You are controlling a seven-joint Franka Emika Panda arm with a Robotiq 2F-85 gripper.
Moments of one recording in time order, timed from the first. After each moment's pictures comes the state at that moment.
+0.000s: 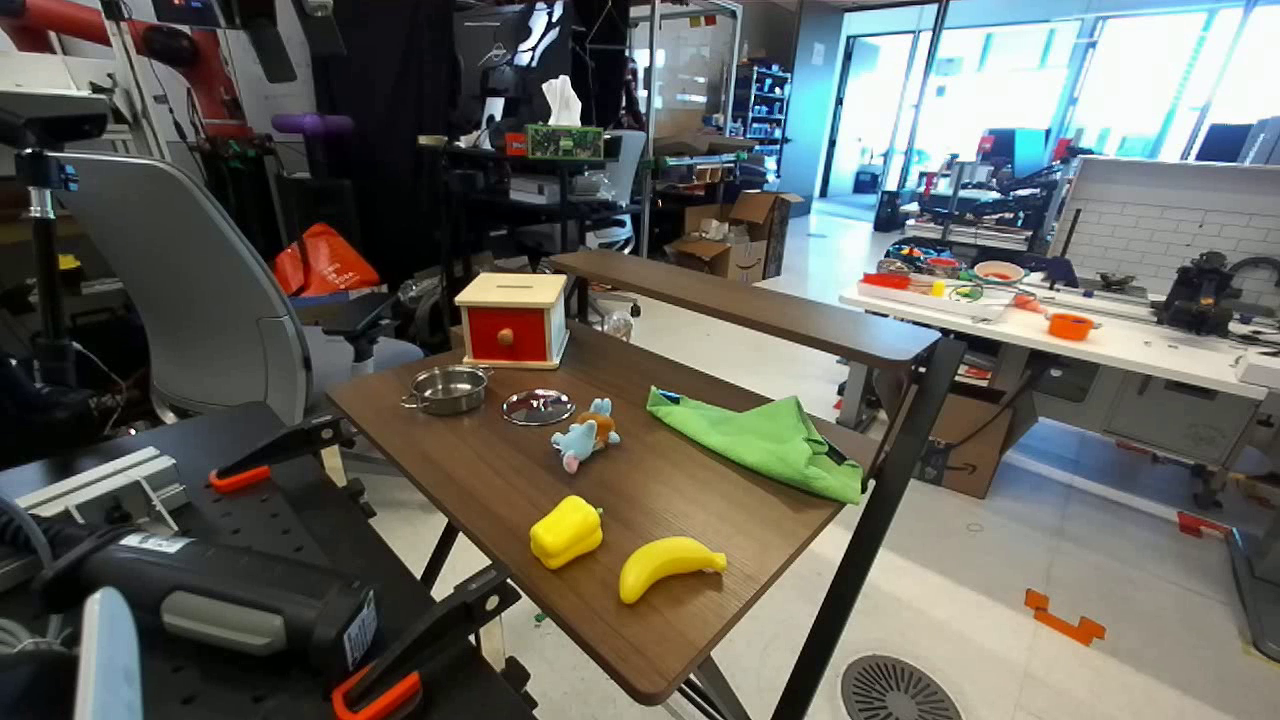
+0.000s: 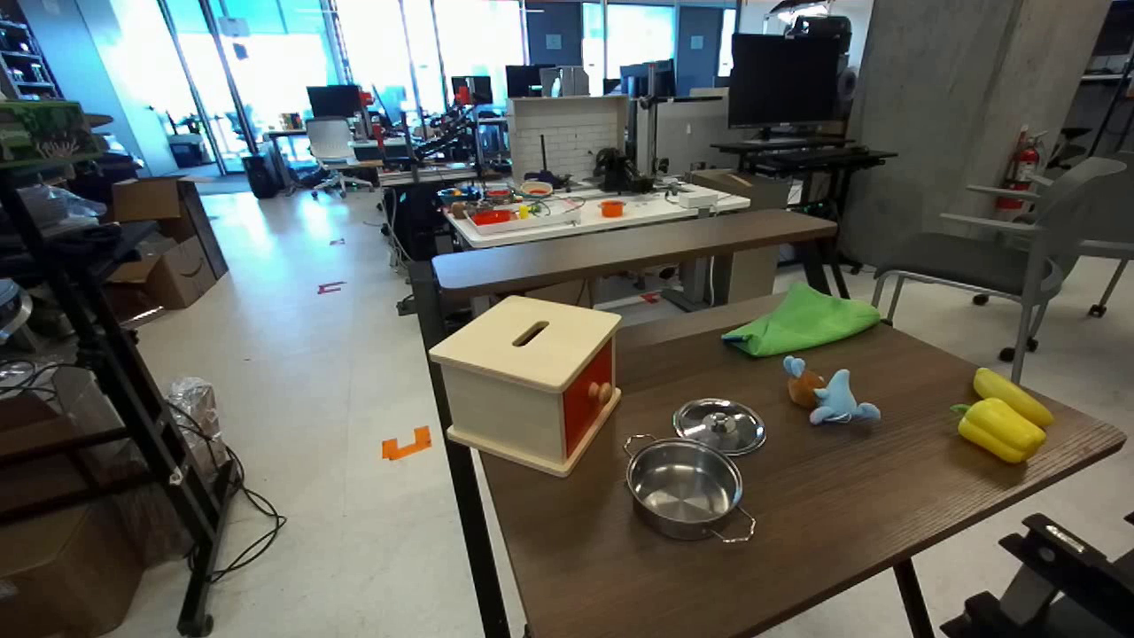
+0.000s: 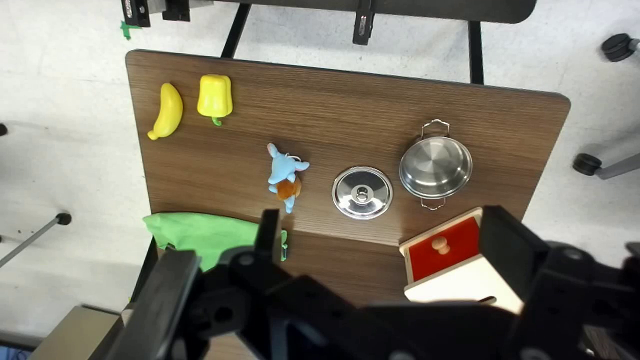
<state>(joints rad) 0.09 -0.49 0.38 -2.55 -0.05 2.20 0.34</state>
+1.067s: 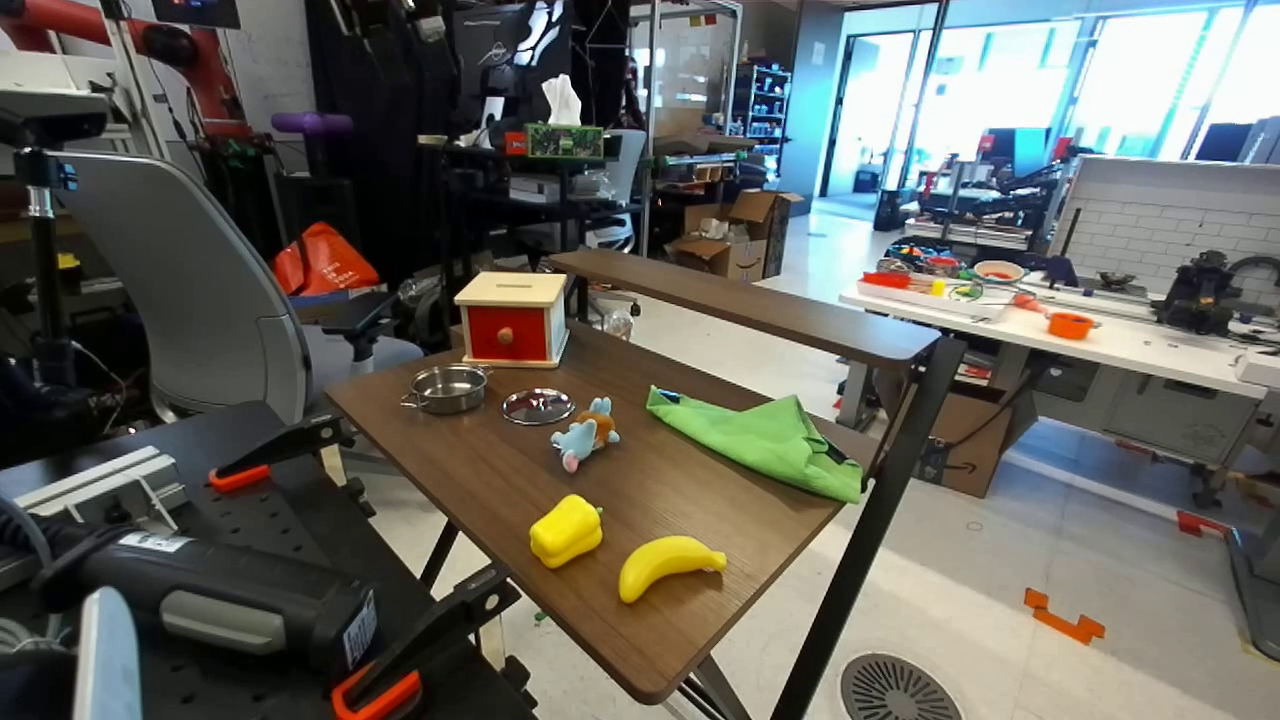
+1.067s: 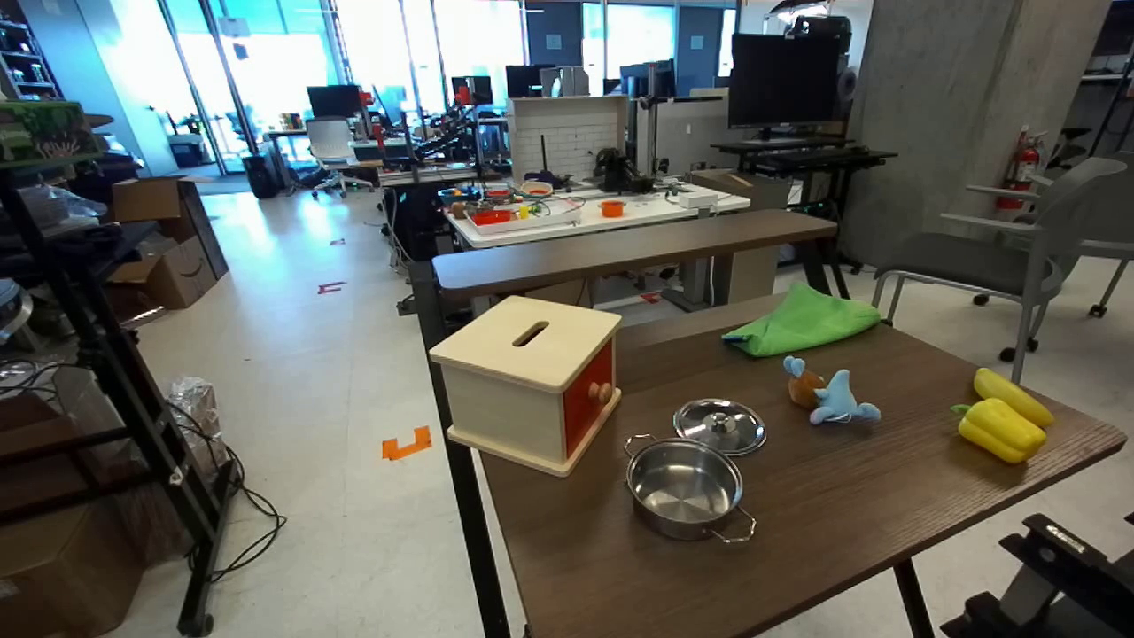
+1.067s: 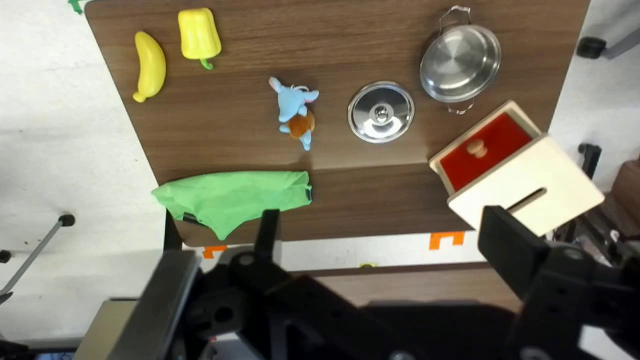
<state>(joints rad) 0.03 -0.38 0.28 -2.55 -0.06 2.46 0.39</state>
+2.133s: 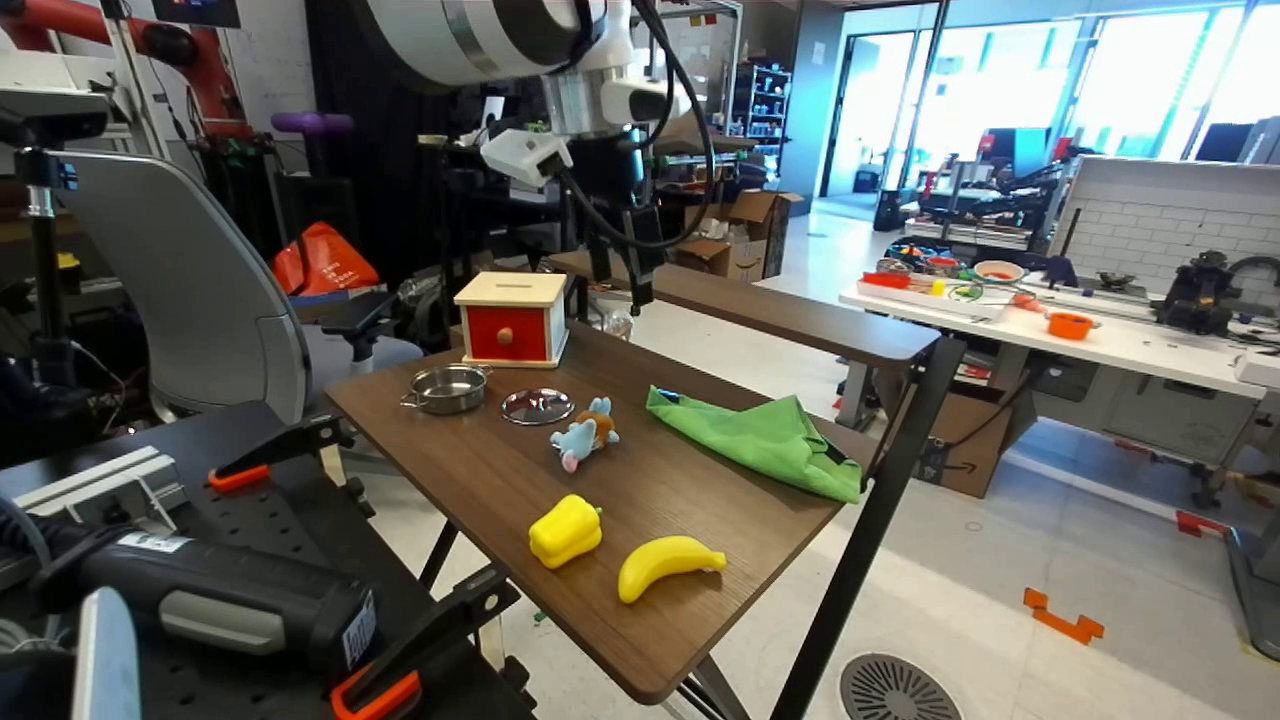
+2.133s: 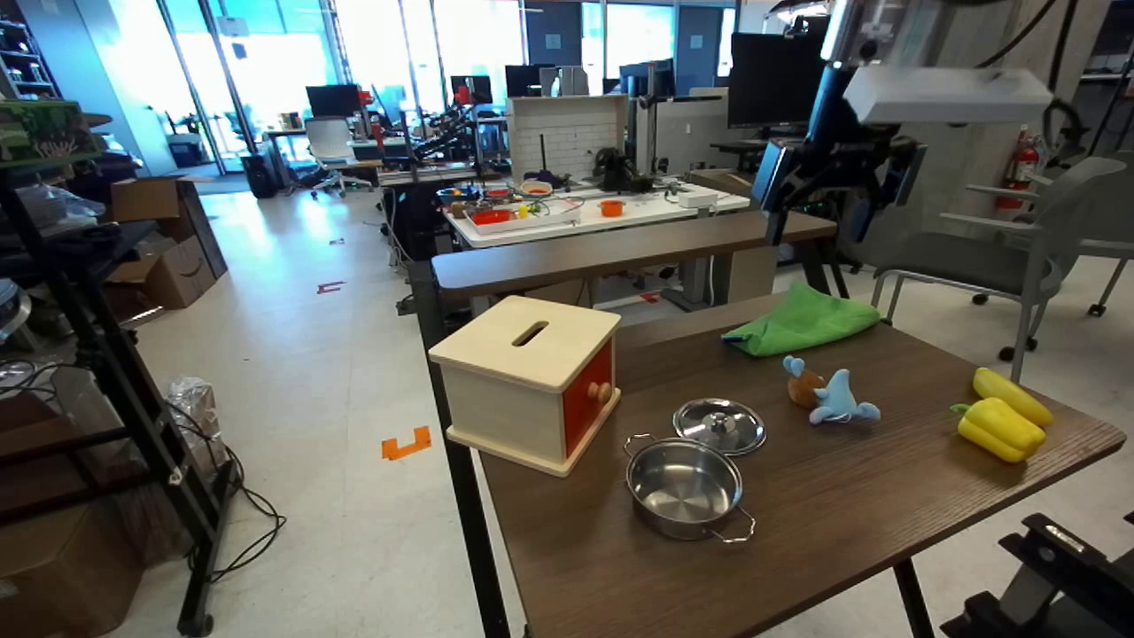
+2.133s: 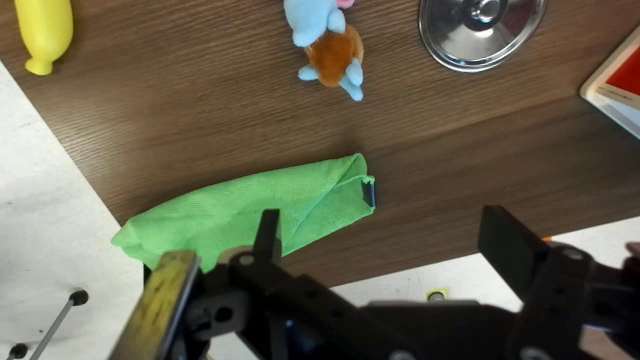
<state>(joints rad) 0.08 0.44 0.01 -2.07 -0.18 2.71 0.50</state>
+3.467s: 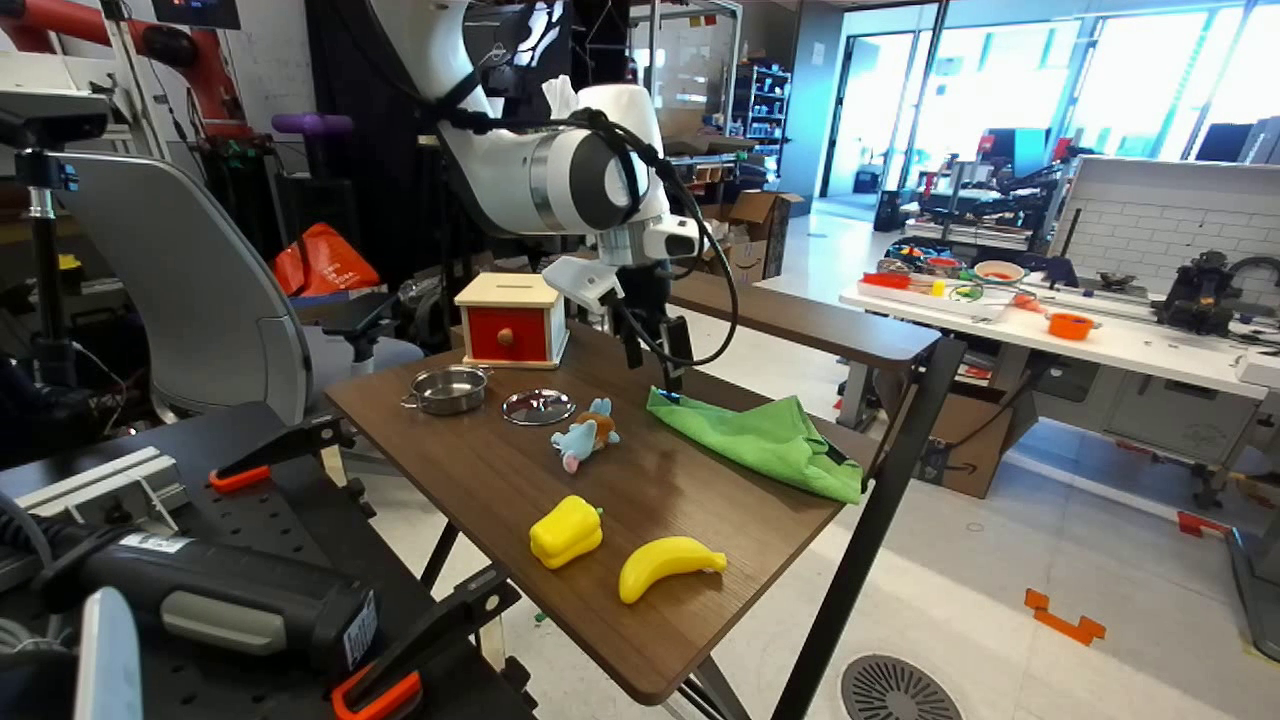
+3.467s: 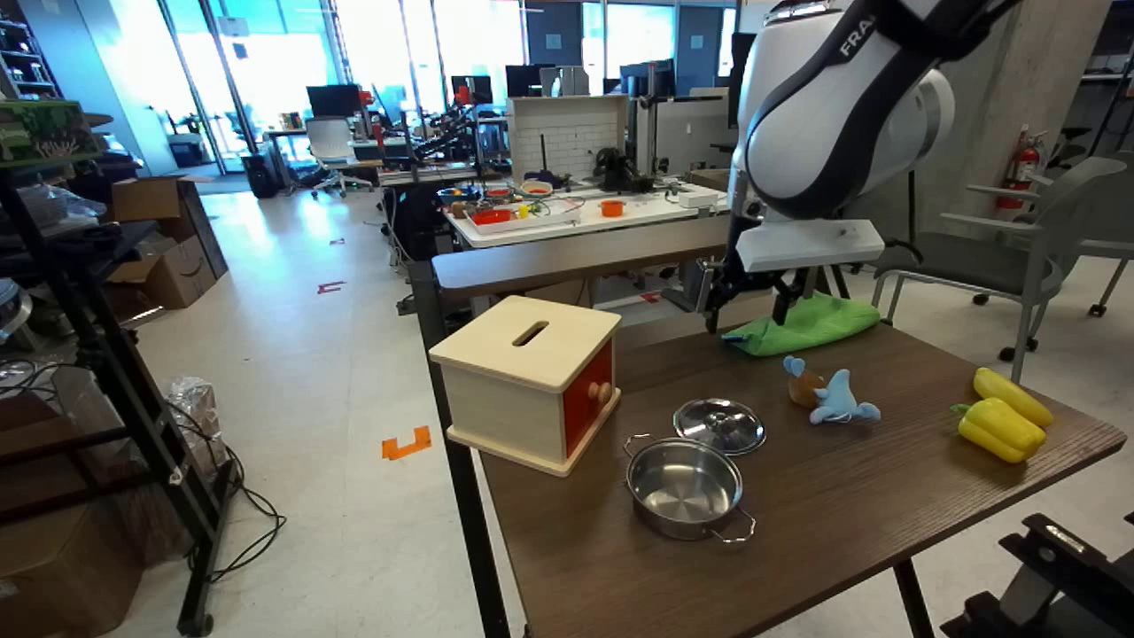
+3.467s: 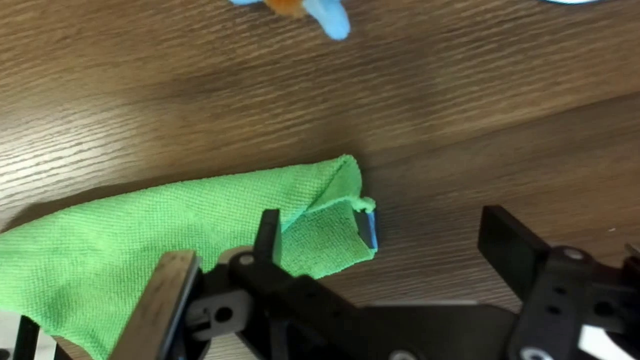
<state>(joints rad) 0.21 0.91 -0.10 -1.62 -0.11 2.68 0.48</state>
